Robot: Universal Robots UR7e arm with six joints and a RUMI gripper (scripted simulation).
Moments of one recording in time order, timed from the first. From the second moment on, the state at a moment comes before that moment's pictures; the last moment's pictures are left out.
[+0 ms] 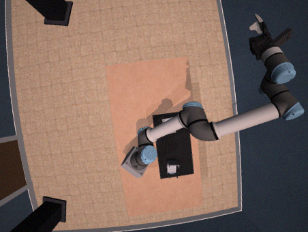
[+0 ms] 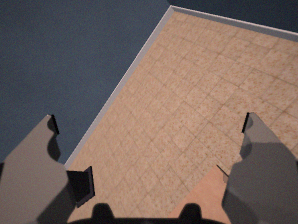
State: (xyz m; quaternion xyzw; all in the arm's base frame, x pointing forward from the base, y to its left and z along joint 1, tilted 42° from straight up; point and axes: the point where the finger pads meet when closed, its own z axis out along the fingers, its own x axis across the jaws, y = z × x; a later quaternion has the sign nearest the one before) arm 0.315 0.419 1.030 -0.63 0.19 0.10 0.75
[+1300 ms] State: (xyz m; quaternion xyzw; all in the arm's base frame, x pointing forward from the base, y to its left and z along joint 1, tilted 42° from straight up) arm 0.364 0.380 1.043 -0.63 0.18 -0.04 0.75
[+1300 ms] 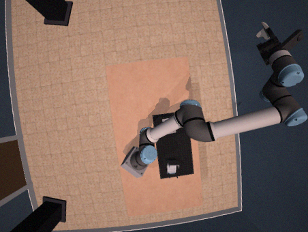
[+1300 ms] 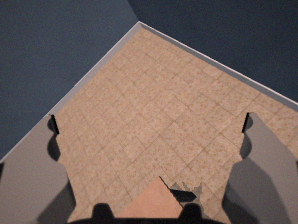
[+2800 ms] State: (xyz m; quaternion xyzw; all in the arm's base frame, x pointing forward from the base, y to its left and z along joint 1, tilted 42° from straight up) arm 0.422 0.311 0.914 -0.70 0.21 -0.28 0.62
